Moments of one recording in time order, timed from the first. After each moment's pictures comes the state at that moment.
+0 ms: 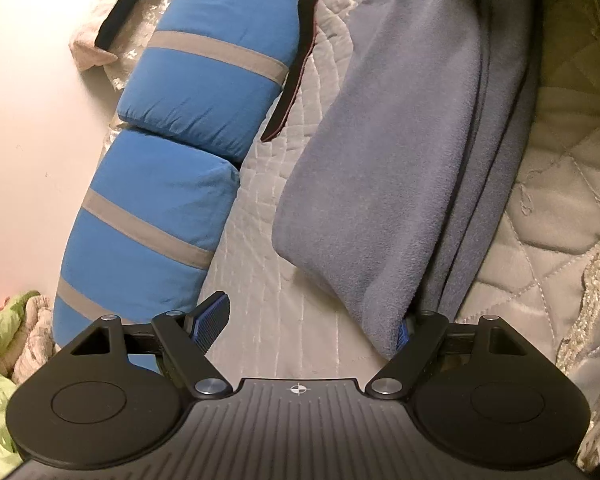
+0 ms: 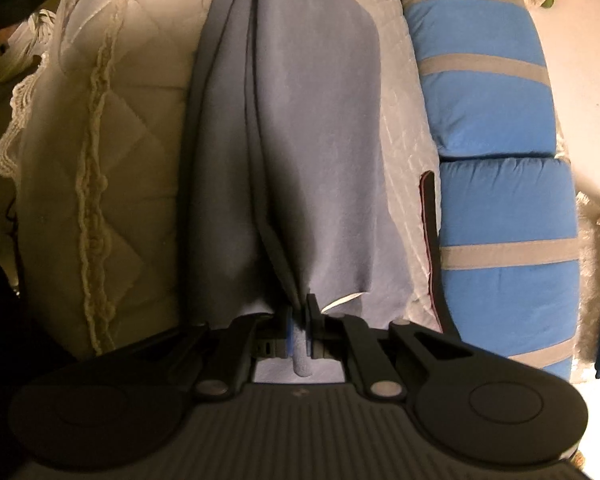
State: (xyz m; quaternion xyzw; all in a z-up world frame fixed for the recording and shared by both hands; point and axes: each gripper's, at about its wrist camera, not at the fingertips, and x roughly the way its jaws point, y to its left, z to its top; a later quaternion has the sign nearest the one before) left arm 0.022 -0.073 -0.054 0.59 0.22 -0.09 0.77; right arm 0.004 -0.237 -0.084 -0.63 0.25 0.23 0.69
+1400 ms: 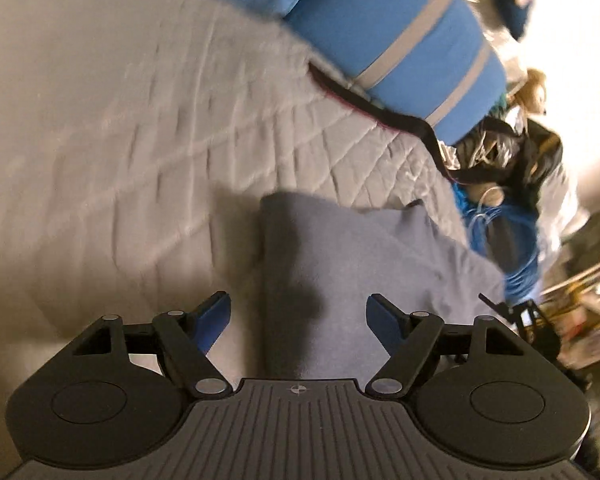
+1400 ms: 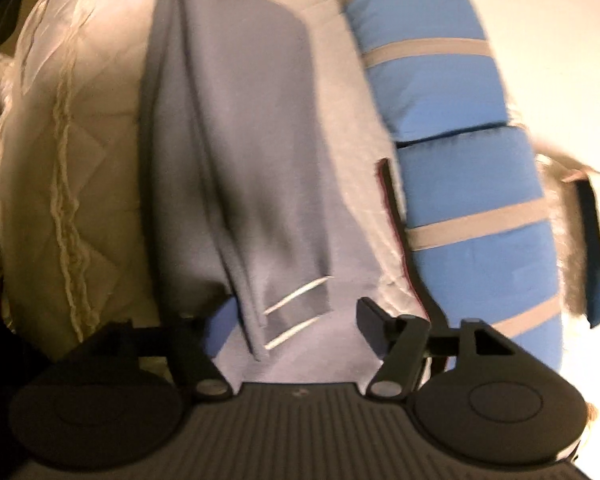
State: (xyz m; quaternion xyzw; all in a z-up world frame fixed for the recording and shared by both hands) left arm 0.167 0.086 -0.043 -0.26 0.51 -0.27 0.77; right arm -0.023 -0.251 -0.061 -0.57 0.21 0.19 0.77
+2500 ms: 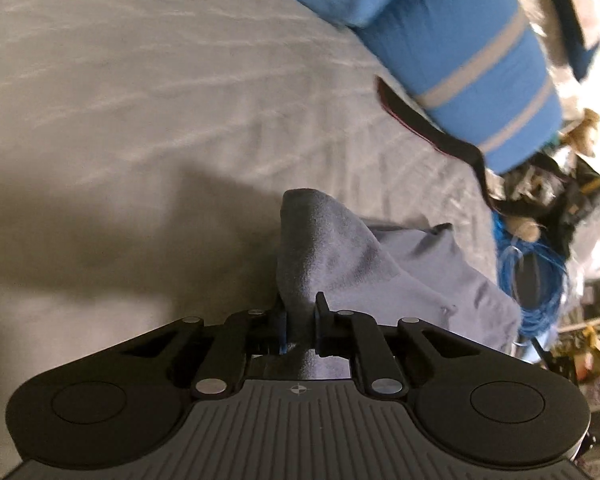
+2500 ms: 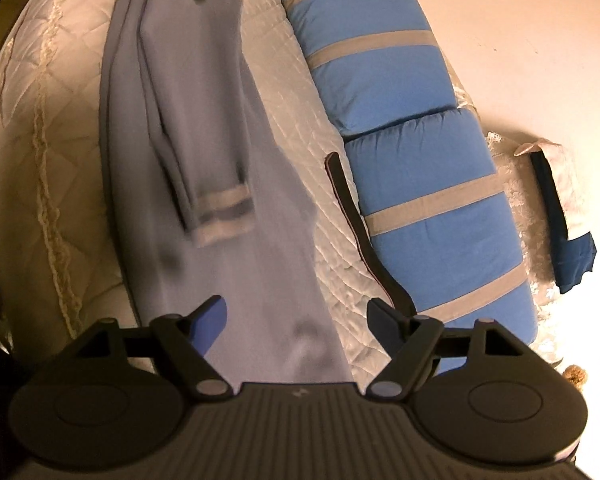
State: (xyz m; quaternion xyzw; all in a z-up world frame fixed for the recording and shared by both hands) left arm 0.175 0.126 -0.012 -0.26 0.55 -0.17 0.78; right arm -0.038 -0.267 -0.032 -0.55 0.20 0.15 0.80
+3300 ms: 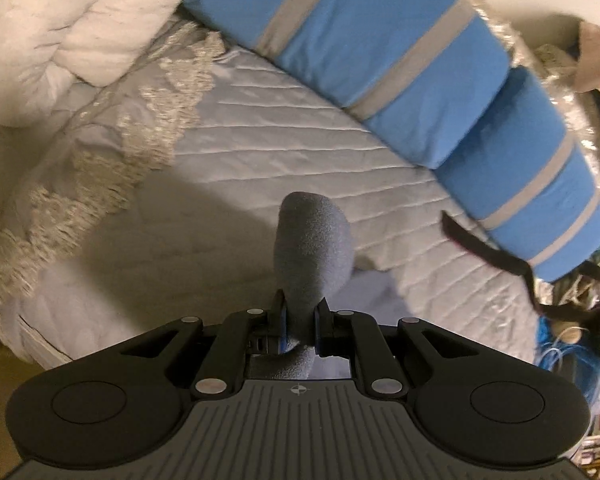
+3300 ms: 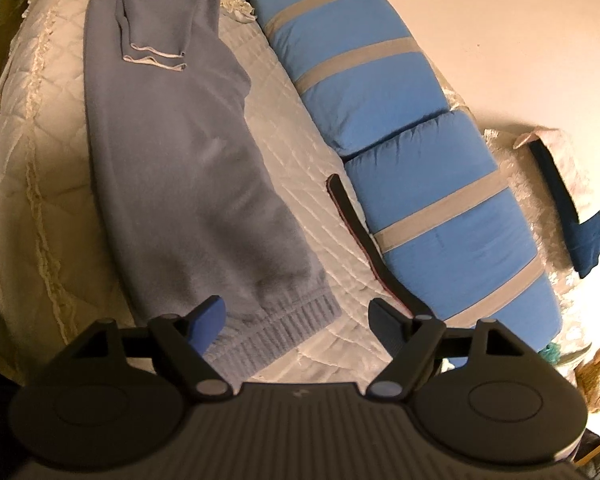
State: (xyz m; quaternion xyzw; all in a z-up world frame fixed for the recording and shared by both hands) left arm 0.121 0.170 0.155 -0.26 0.49 0.02 0.83; right arm -0.022 -0.265 -0.040 -0.49 0.19 0.18 0.83
